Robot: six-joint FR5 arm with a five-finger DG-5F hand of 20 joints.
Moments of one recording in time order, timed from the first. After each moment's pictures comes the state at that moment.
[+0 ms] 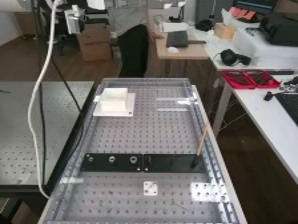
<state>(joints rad) 1.58 -1.58 -1.69 -3.02 -1.52 -0.69</state>
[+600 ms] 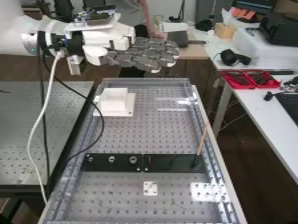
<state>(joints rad) 1.55 -1.63 -1.91 -2.77 -1.43 -0.66</state>
